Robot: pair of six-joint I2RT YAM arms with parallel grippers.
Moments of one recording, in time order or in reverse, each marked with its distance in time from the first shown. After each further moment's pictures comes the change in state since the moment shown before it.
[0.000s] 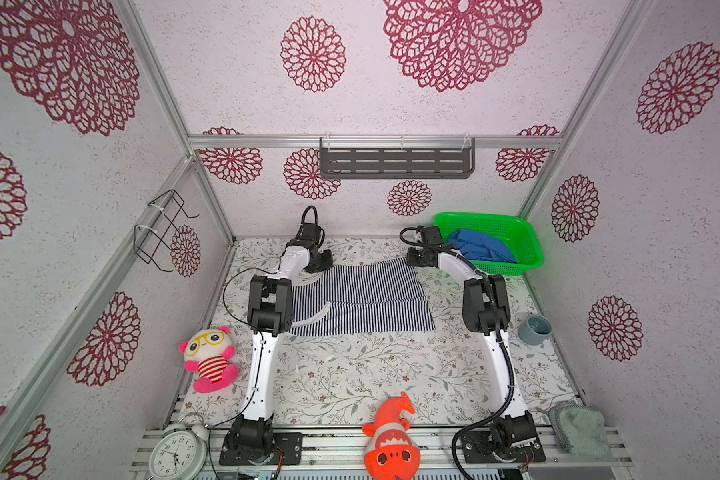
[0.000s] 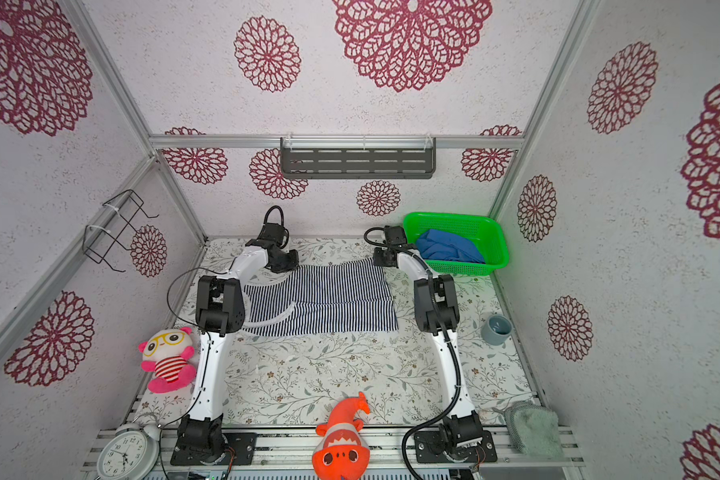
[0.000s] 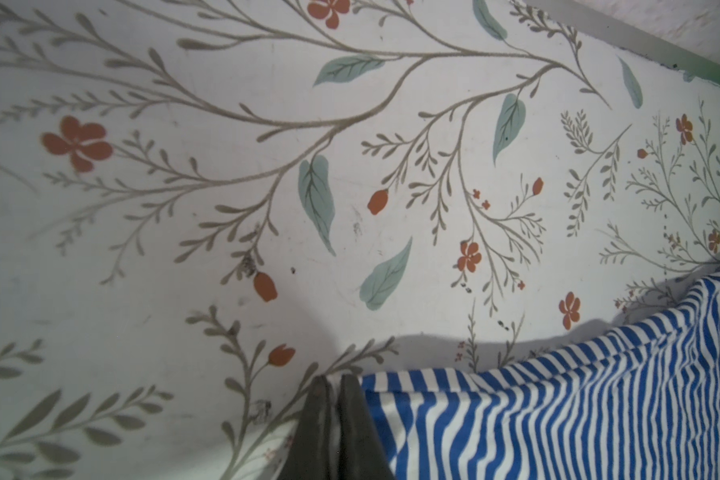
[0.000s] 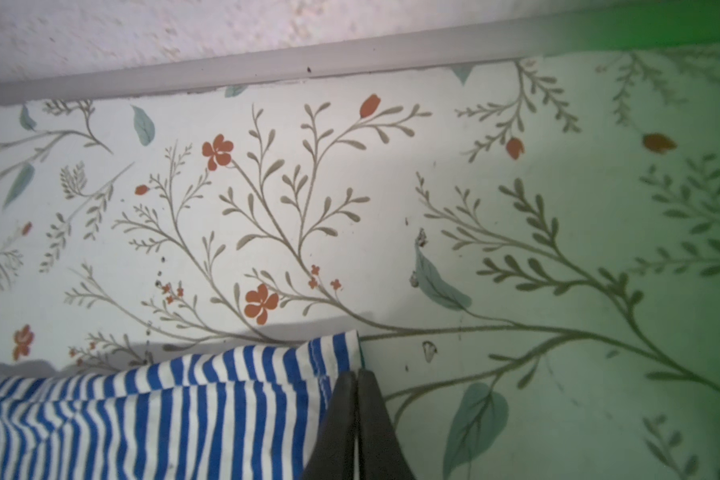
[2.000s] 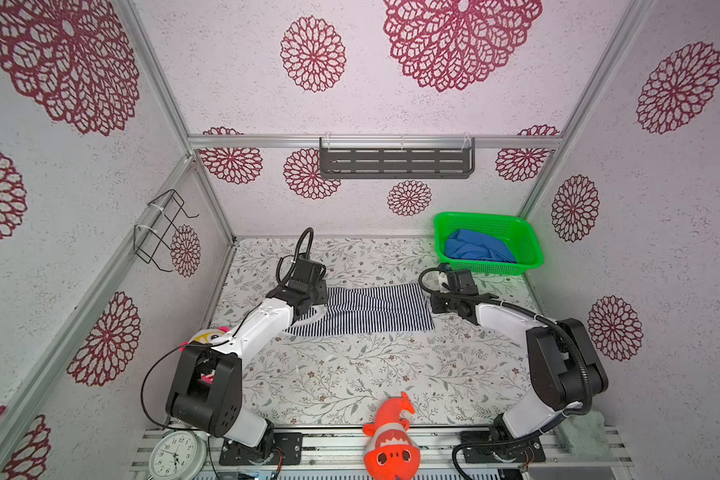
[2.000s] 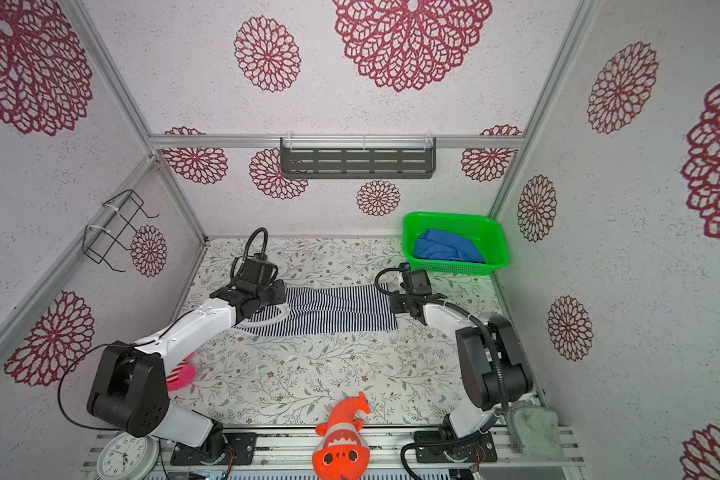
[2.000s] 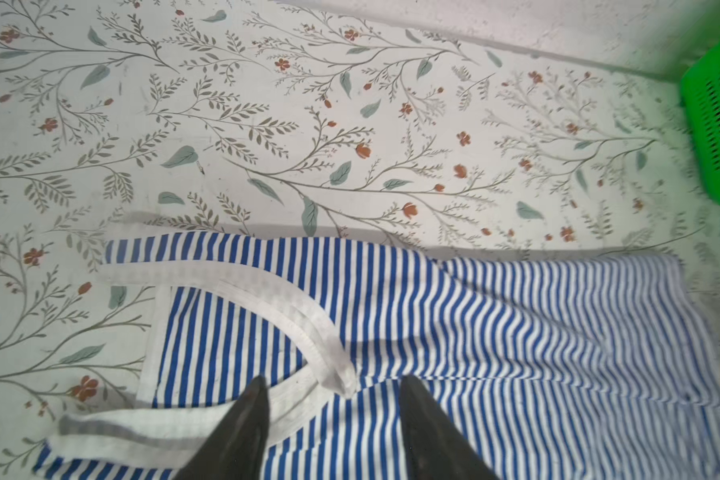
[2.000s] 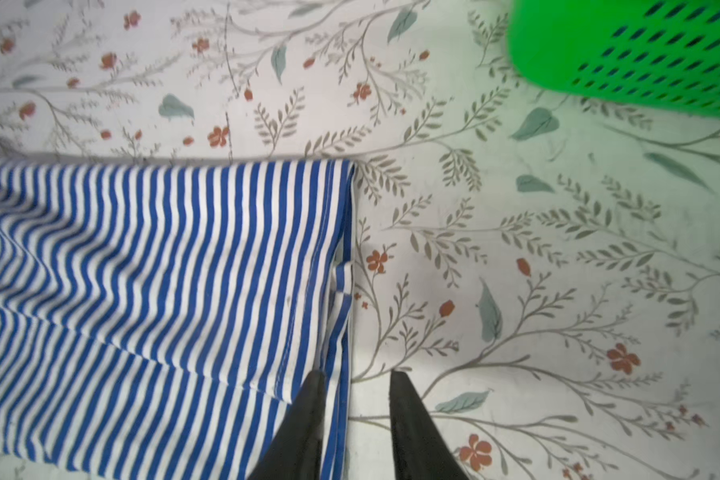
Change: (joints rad) left arm -0.193 -1.026 -1.109 0.308 -0.367 -0.121; right arm 0.057 -0.947 -1.231 0.298 0.123 -0.075
